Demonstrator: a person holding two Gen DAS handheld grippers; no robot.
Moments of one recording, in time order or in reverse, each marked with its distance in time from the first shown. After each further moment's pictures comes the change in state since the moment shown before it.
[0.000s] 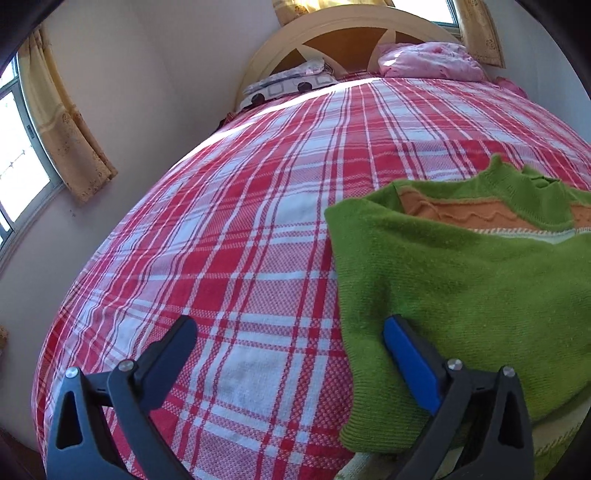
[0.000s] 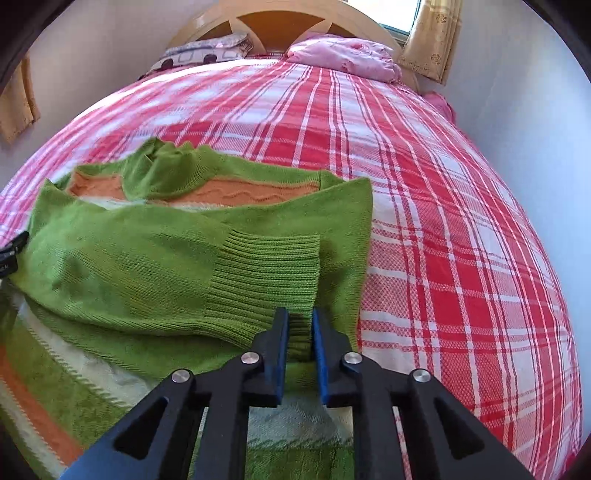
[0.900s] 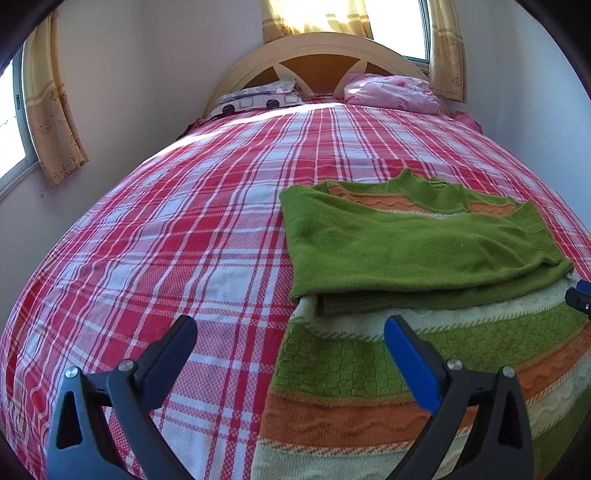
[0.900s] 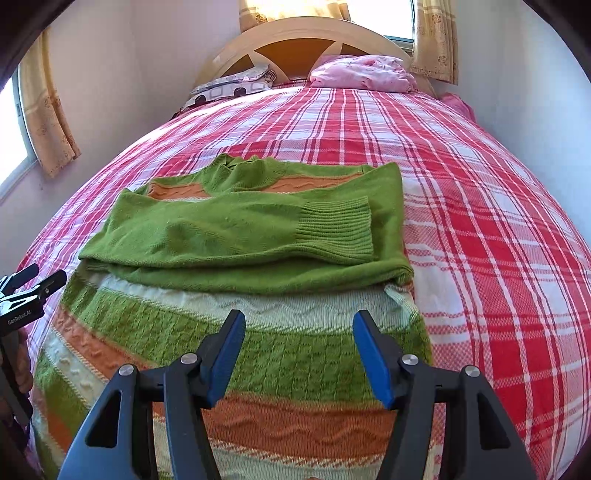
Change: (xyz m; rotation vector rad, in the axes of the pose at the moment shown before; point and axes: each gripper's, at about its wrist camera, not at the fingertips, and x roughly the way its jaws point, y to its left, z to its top) left arm -0.087 0.016 -0.055 -0.056 -0.055 -0.220; right arm -0.051 0.018 -0.059 0.082 -0.099 0.196
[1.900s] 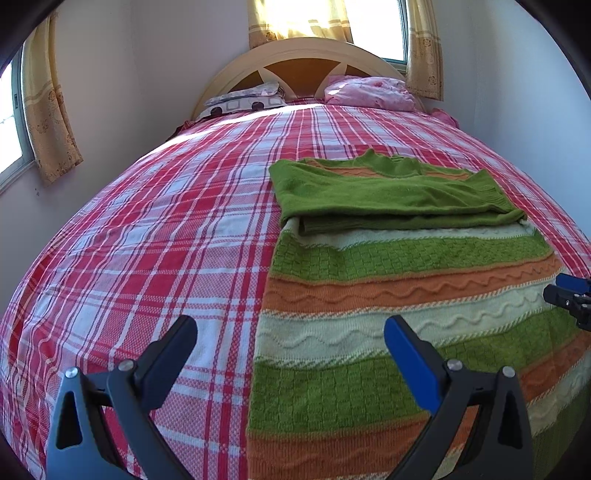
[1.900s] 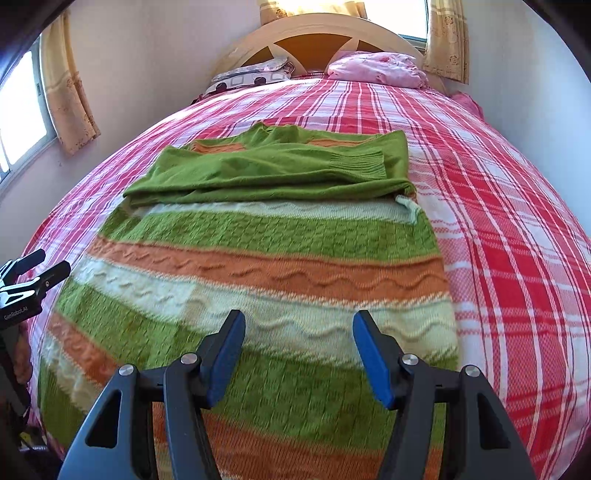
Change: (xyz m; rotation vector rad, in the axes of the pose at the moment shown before) left arm -0.067 0.005 -0.069 0.033 -0.013 -0.062; right arm -0.055 0.026 -0.078 -0.048 0.027 0.038
